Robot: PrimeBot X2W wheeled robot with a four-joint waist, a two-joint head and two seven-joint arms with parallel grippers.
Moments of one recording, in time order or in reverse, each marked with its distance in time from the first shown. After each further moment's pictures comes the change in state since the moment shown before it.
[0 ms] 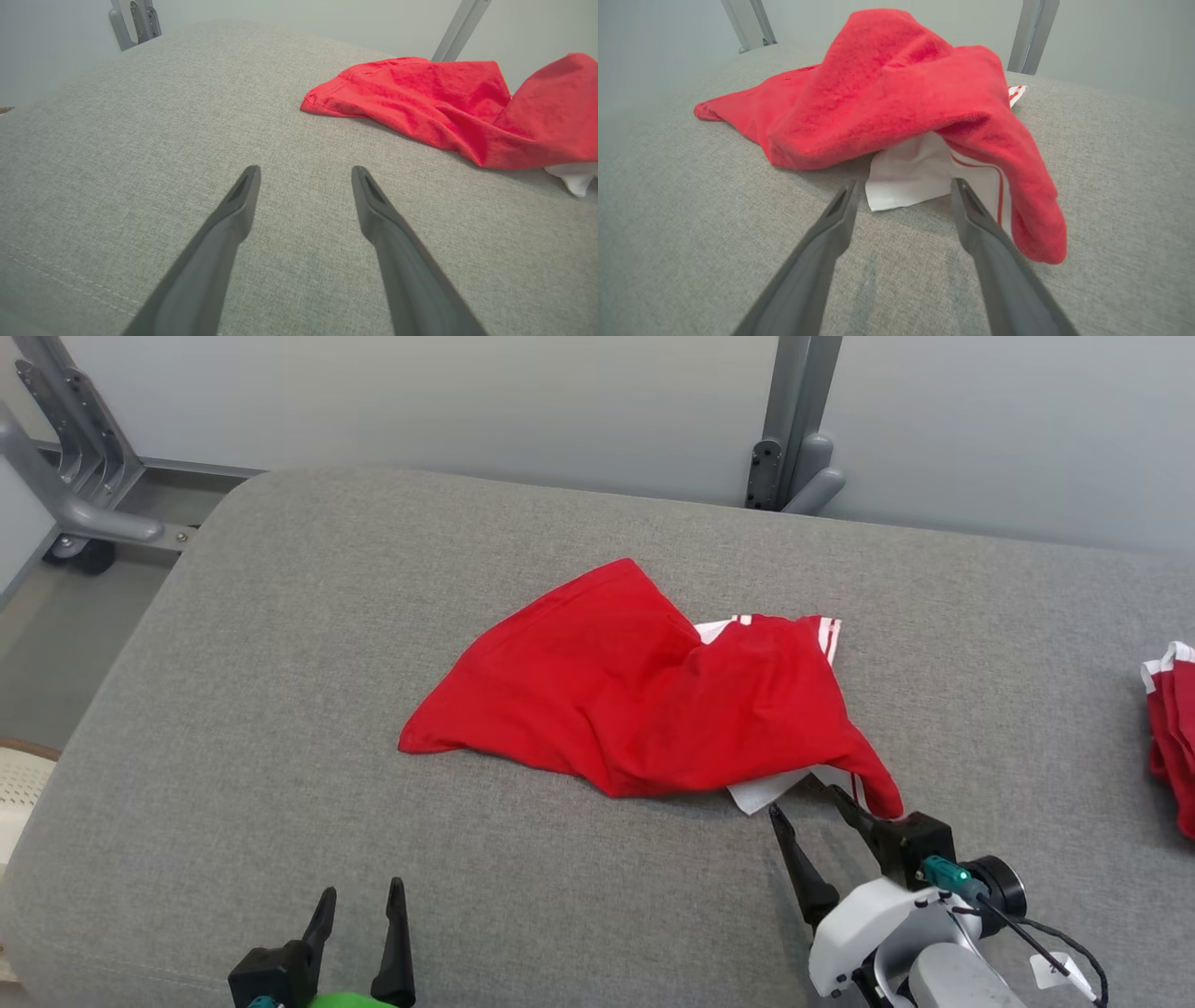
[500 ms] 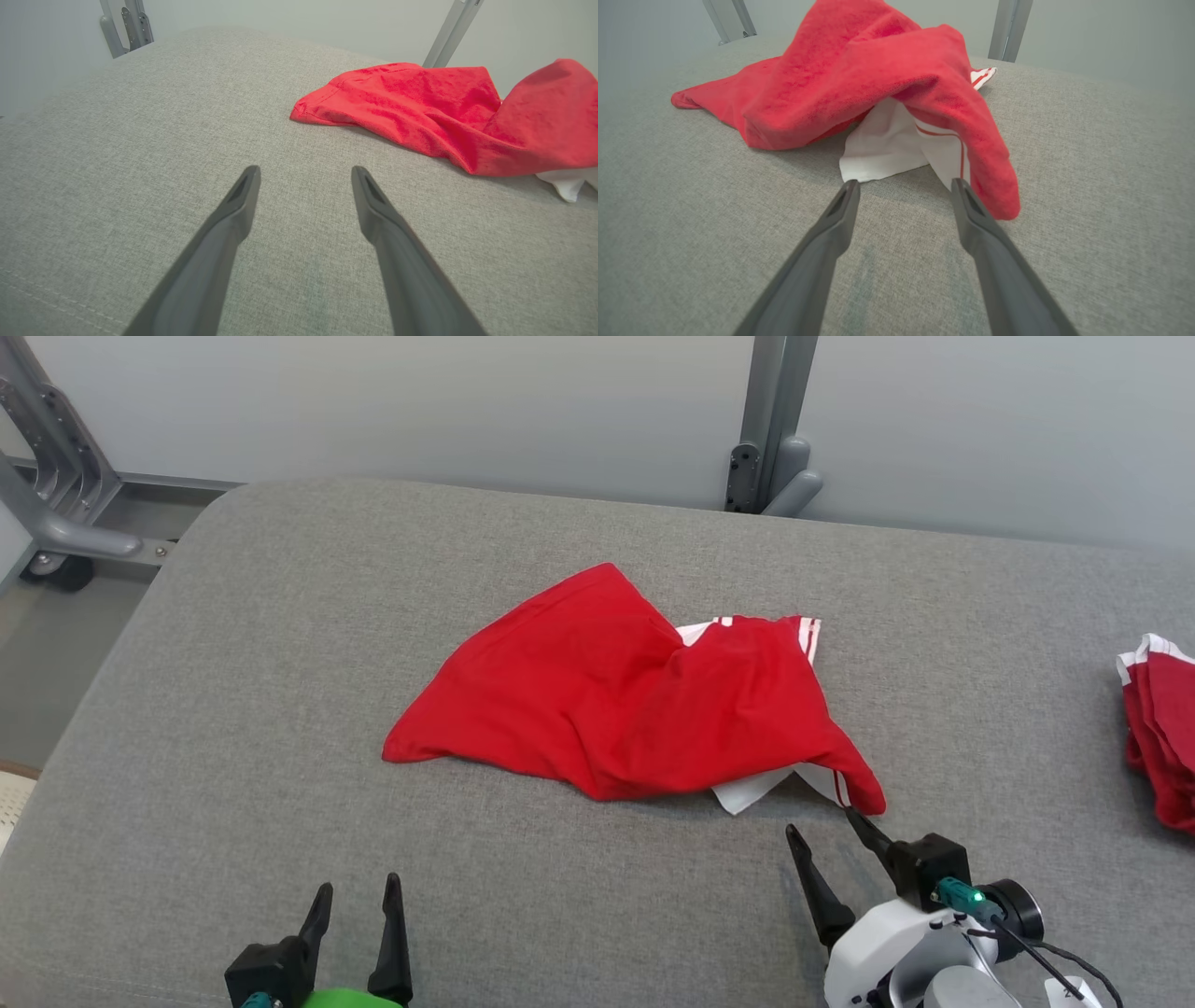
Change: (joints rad) left arm -0.007 0.000 0.005 -0.002 -0.001 0.003 0.000; right arm 0.036 -0.010 -0.034 -0.010 -0.021 0.000 0.000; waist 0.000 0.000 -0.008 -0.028
